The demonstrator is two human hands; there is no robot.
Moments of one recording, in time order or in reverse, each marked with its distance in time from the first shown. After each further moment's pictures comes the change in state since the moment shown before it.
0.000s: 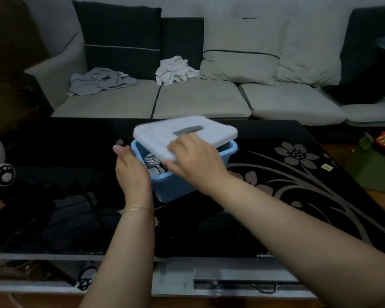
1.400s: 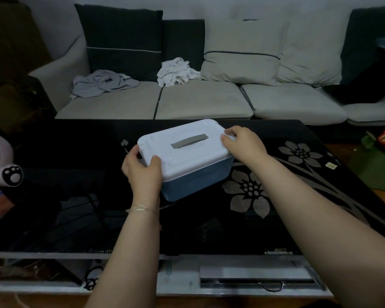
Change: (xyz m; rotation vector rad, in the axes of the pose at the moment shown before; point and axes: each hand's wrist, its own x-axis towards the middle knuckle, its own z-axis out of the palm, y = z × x) left_hand 0.004 -0.012 -0.009 0.150 -0.144 0.021; right_hand -0.018 0.092 -0.014 0.207 -0.426 0.913
